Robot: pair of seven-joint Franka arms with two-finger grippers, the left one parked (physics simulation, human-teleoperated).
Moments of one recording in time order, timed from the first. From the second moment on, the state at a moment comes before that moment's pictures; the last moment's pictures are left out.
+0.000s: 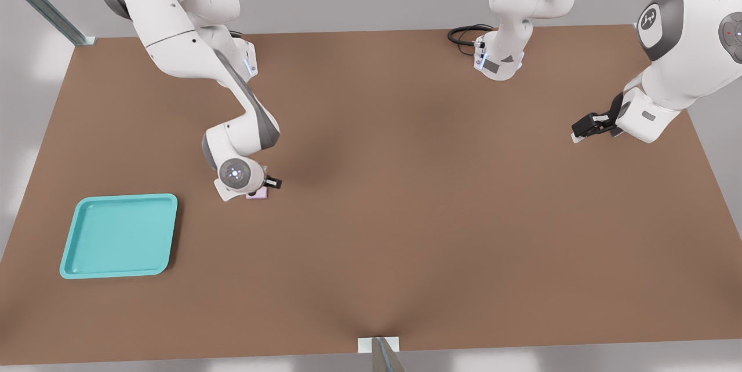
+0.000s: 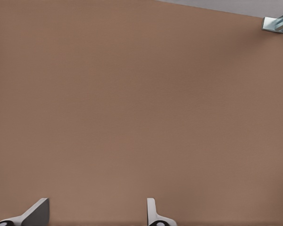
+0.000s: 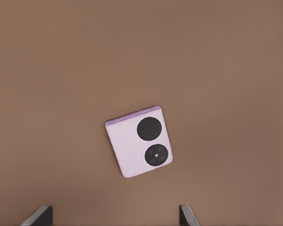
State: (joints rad) arm 0.09 0.41 0.27 -1.96 -0.13 2.00 0.71
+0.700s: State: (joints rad) arm -0.33 0.45 0.53 -2.18 -0.33 2.42 0.51
